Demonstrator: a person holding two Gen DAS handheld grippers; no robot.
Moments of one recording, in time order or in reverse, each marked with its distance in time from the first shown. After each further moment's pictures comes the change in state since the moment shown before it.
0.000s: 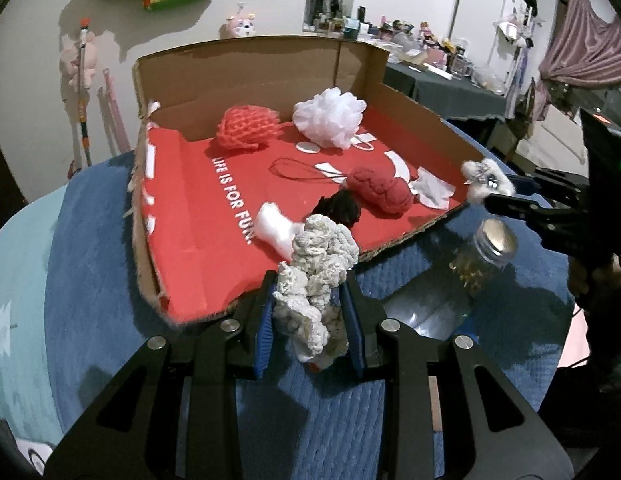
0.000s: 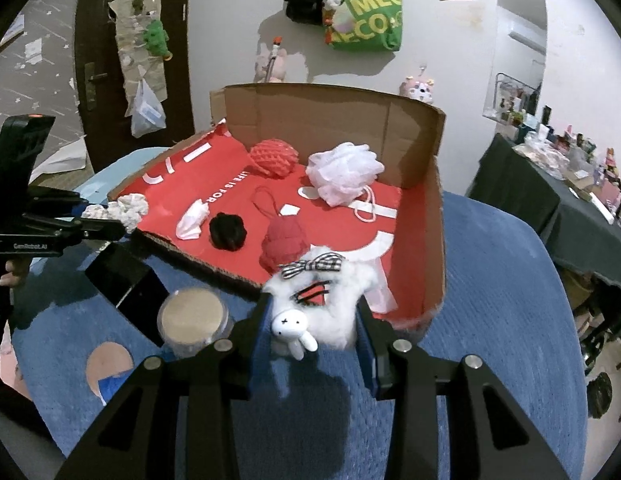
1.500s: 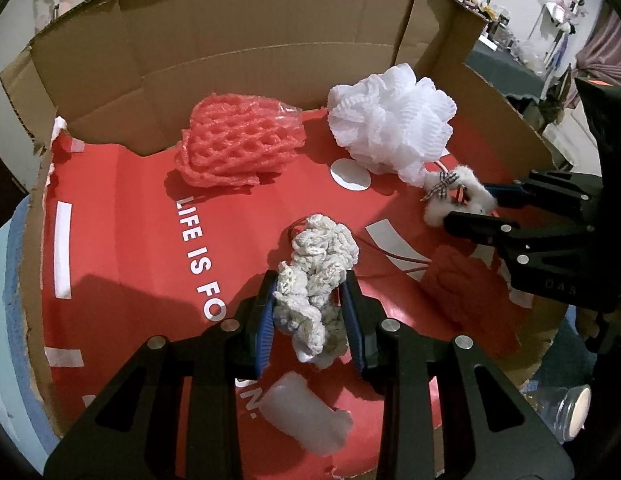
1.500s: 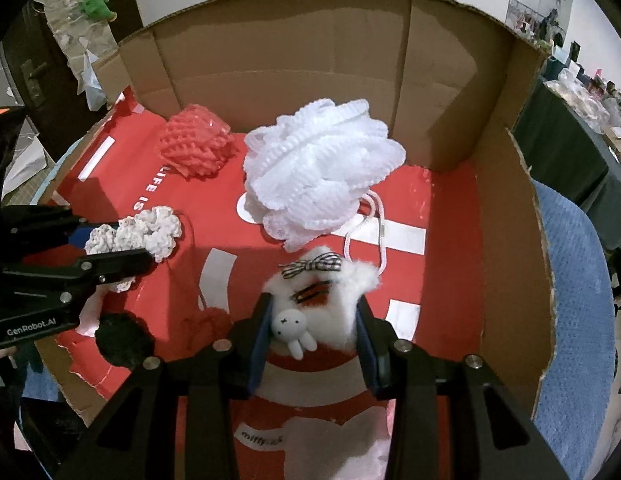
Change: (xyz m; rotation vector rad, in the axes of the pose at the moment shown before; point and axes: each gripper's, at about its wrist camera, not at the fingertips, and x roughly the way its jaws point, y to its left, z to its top) left arm 0.139 0.027 0.104 -0.056 0.231 0.020; right arm 0.156 -0.044 0.088 0.114 0.325 0.023
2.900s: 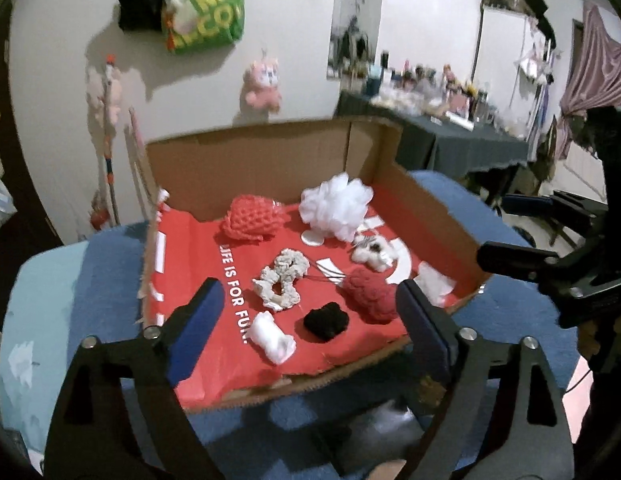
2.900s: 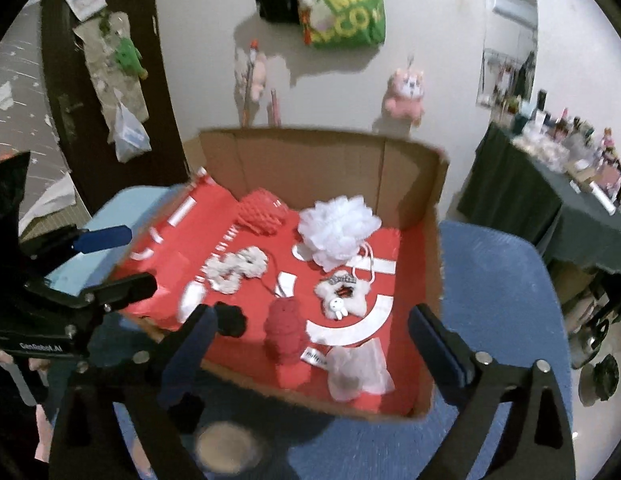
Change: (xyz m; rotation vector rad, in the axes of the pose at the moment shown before) left arm -0.146 -0.044 -0.066 -0.005 -0.362 0.063; right arm -0.152 0.040 -0.054 -0.009 -0.305 -0.014
